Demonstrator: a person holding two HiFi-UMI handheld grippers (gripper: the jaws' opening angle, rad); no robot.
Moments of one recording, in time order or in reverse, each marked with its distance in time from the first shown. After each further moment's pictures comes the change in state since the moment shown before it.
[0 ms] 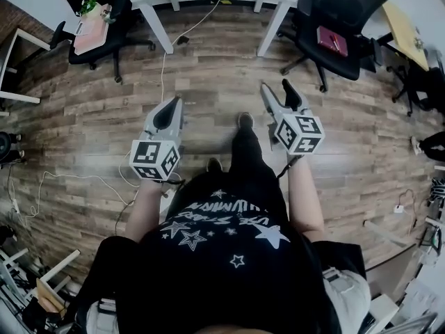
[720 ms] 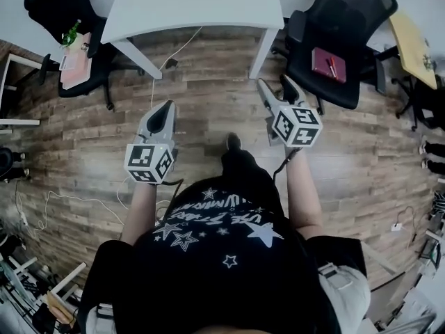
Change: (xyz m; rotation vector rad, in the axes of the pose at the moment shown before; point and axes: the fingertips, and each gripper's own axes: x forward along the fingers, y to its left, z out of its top) left arm 0.239 0.014 0.046 0.047 0.056 0.030; right arm 0.173 -0.189 0.073 0.048 0.033 0.006
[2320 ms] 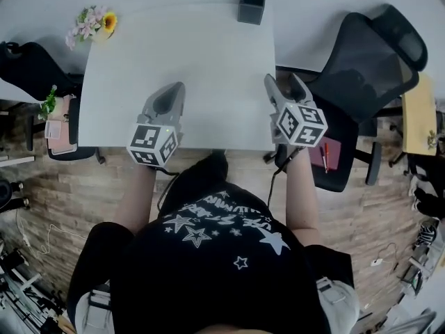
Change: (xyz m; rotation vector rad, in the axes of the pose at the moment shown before) left arm 0.481 0.133 0.170 0.039 -0.038 -0.079; right arm 0.379 -0.242 0.213 -0.008 -0.012 -0.073
